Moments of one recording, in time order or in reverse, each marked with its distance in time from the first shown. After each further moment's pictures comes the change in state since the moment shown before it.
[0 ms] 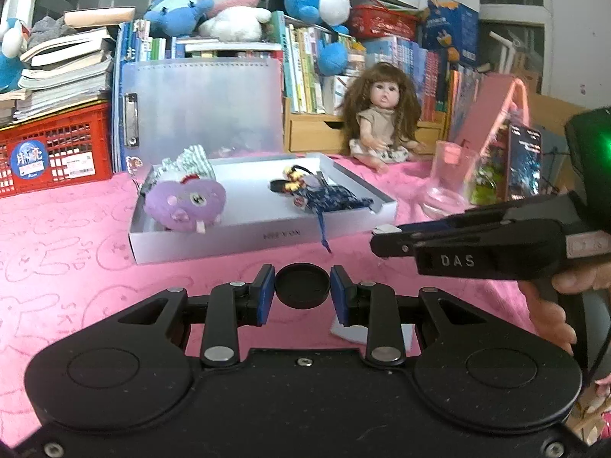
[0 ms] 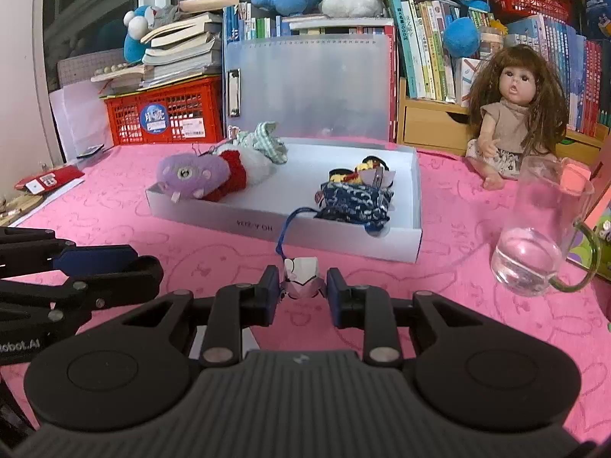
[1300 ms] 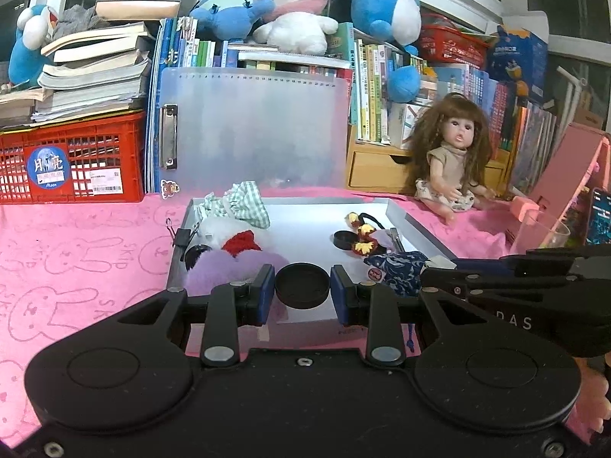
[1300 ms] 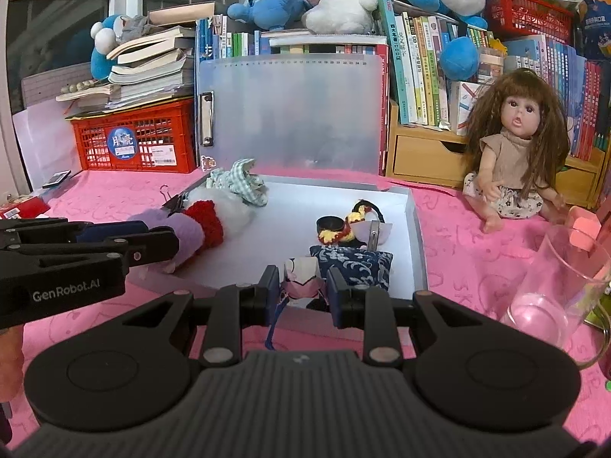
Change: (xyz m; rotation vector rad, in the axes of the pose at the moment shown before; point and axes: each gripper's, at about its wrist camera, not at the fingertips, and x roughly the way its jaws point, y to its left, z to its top) left arm 0.075 0.052 0.063 -0.107 -0.023 0.114; right arm 0.045 0.010 0.056 0.016 -0.016 -0.087
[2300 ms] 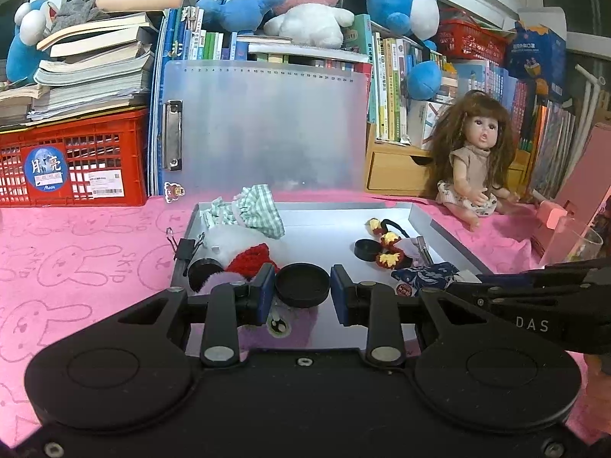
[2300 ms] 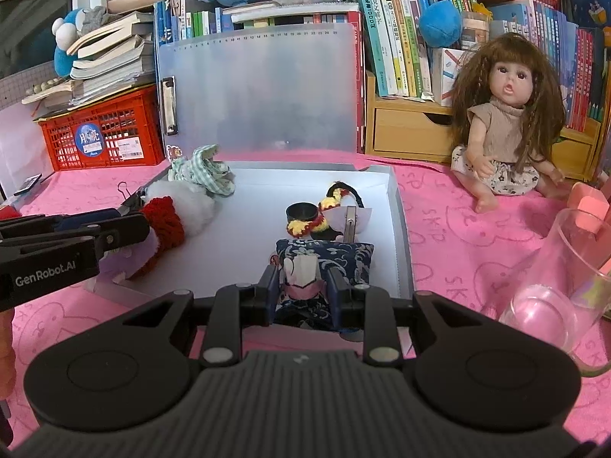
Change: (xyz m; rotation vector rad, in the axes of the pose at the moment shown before) left arm 0.038 0.005 0.008 0.001 0.002 0.041; right arm 0.036 -0.022 0.004 0.062 0.069 -0.040
